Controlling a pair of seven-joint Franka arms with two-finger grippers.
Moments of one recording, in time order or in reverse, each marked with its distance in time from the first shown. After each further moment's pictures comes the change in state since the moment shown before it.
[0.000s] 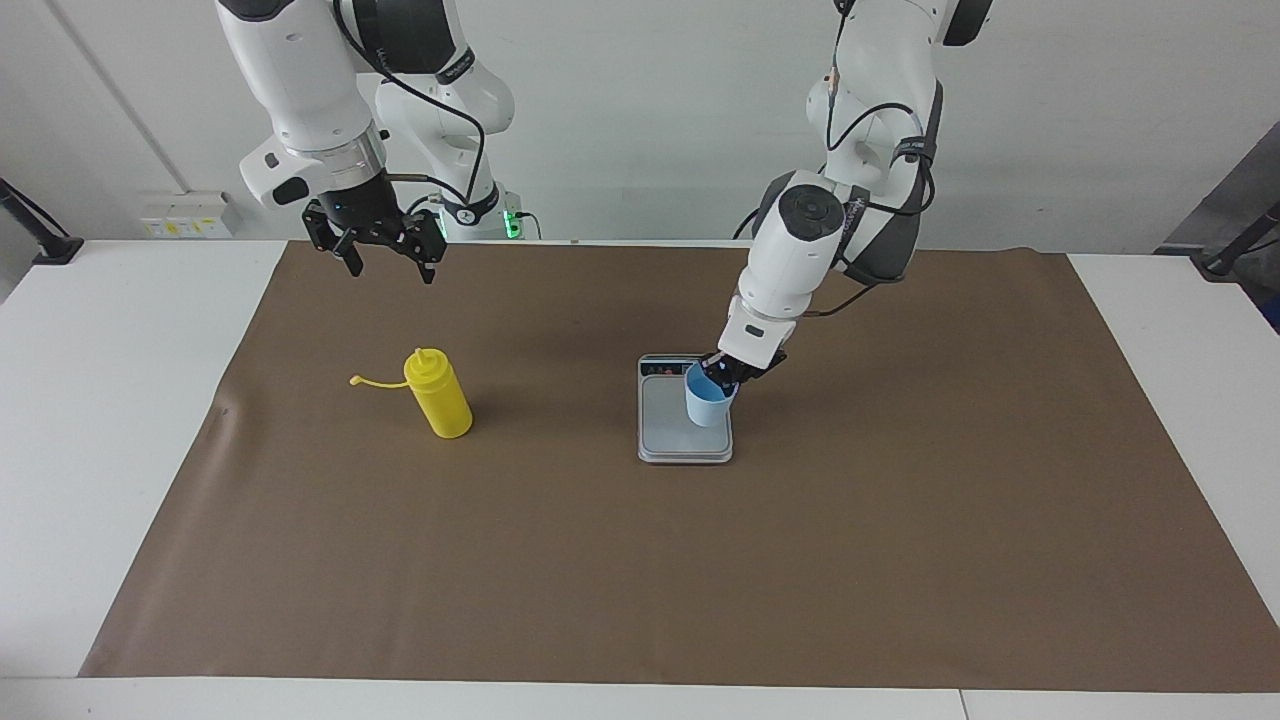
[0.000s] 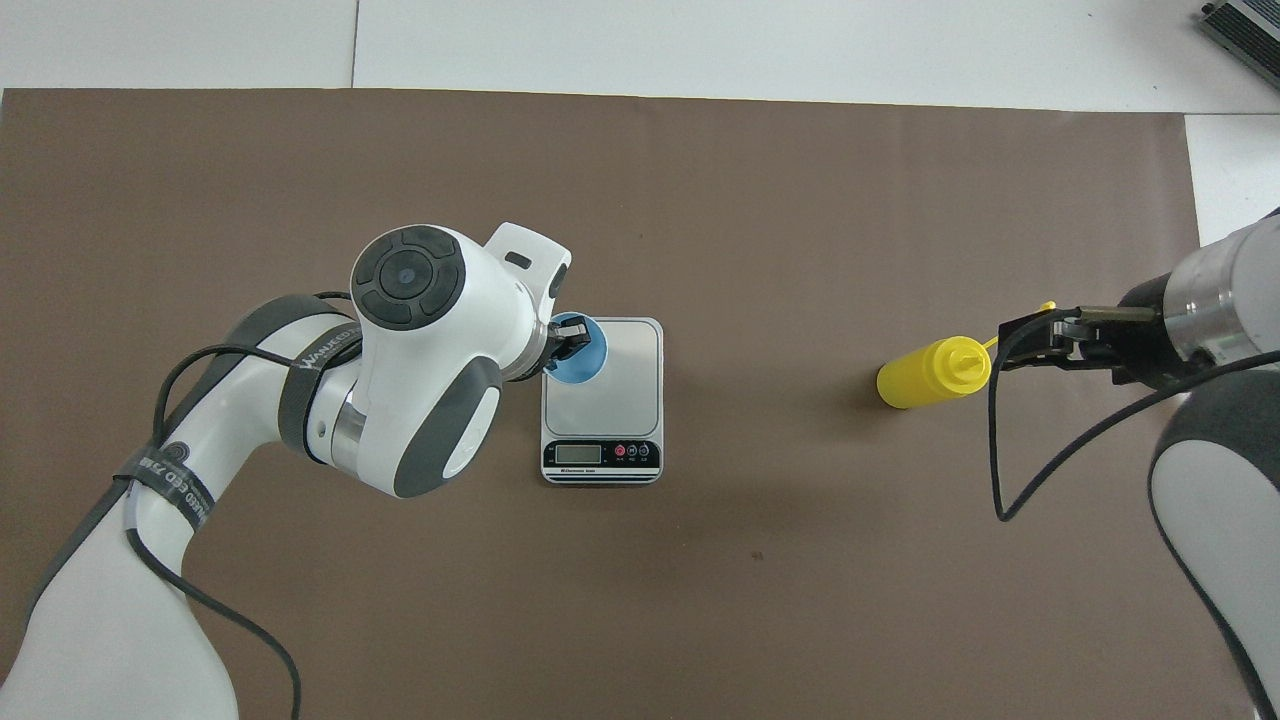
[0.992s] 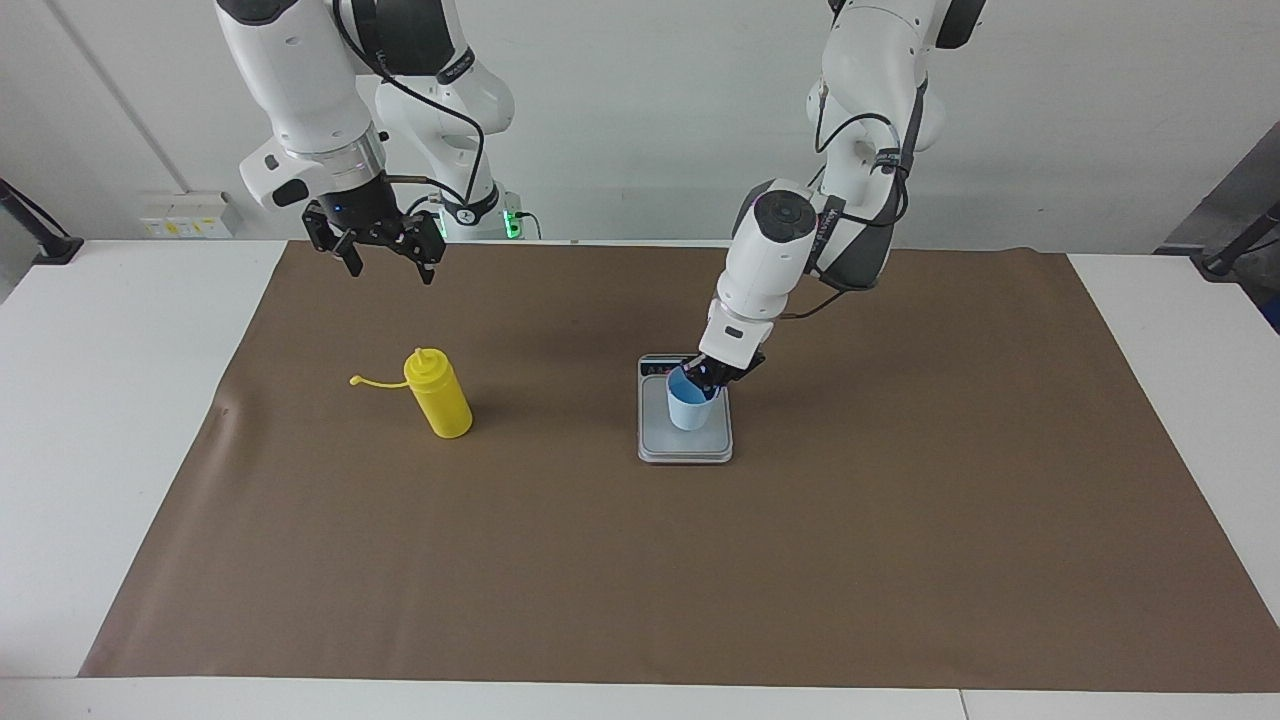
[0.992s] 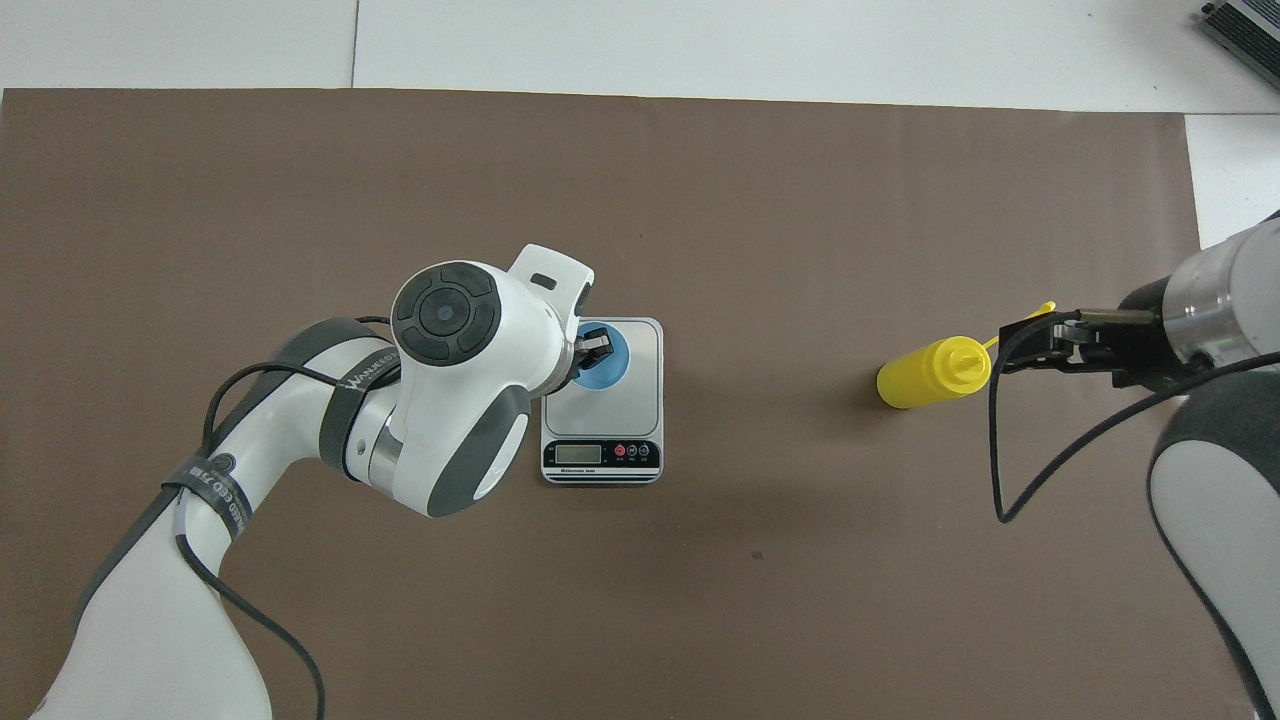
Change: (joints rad) left arm -0.035 0.006 0.001 -0.051 0.000 0.094 -0.051; right arm -0.002 -0.003 0.000 -0.010 0.000 0.000 0.000
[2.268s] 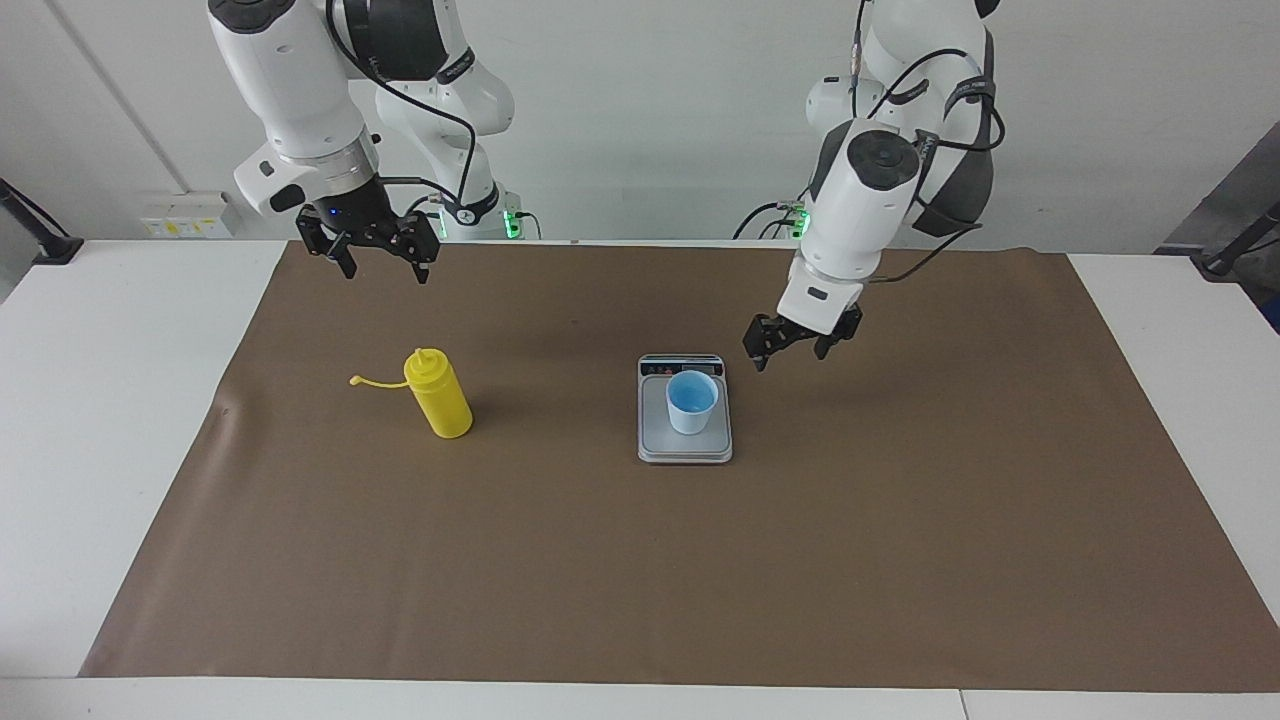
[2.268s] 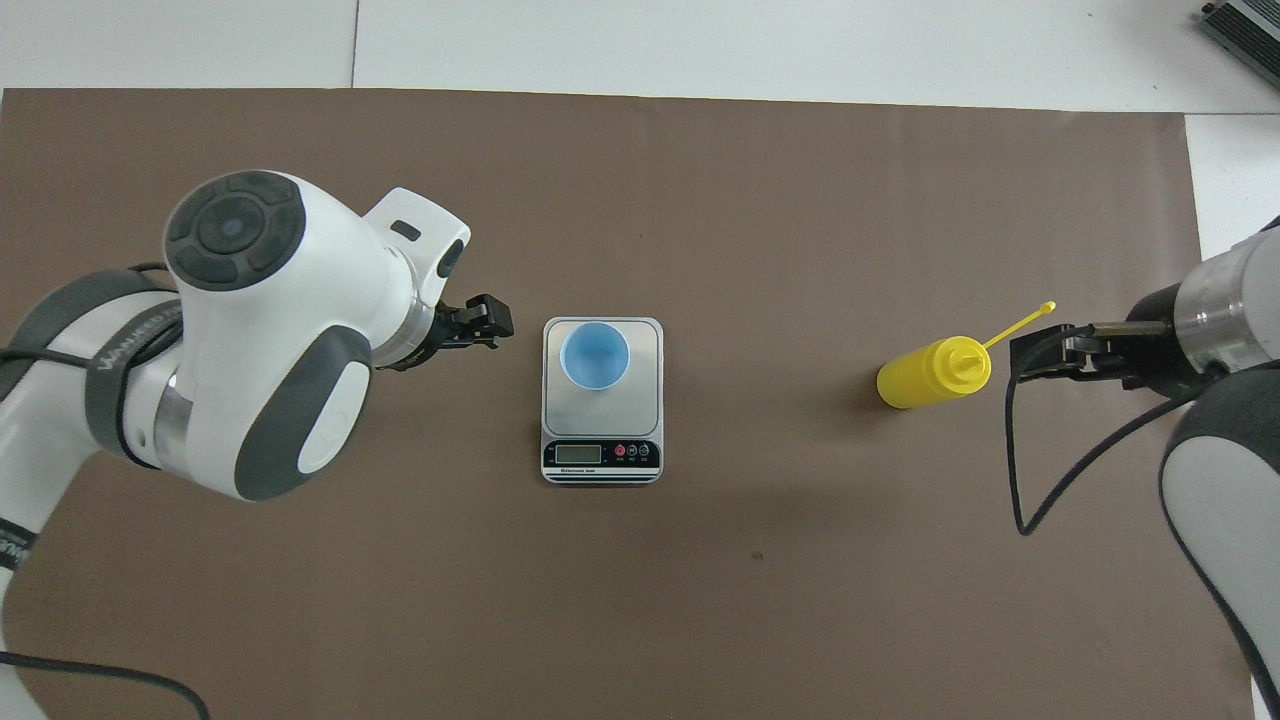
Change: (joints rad) left arm 0.144 -0.156 0.042 0.078 0.039 -0.332 0.280; right arm -0.029 -0.011 -0.001 -0.031 0.000 0.010 -0.109
